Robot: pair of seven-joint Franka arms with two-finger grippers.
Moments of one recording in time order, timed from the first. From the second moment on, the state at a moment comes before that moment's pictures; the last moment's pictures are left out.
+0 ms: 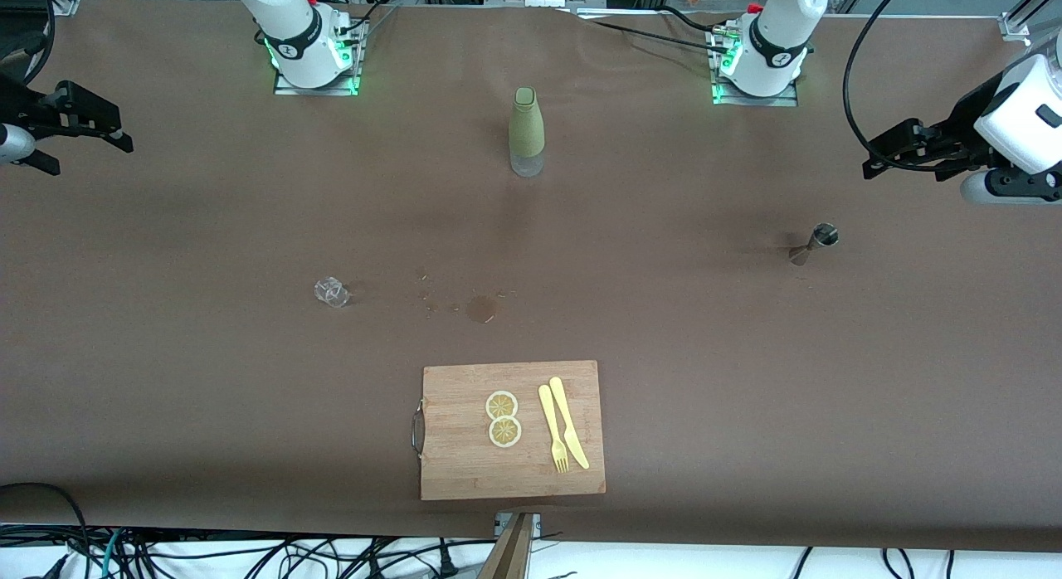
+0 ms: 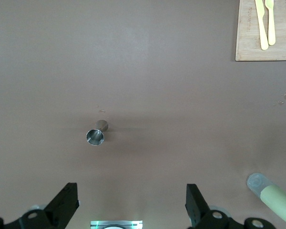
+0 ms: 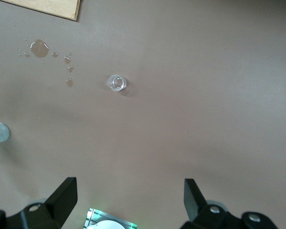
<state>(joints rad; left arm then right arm) -0.05 0.08 -0.02 -1.43 -0.08 1.39 -0.13 0.35 0.01 -0.38 -1.50 0.06 1.44 -0.34</state>
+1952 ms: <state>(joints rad) 0.17 0.46 0.37 -1.53 -0.43 1.27 1.68 0.23 0.25 -0.40 -1.53 0.42 1.54 -1.23</state>
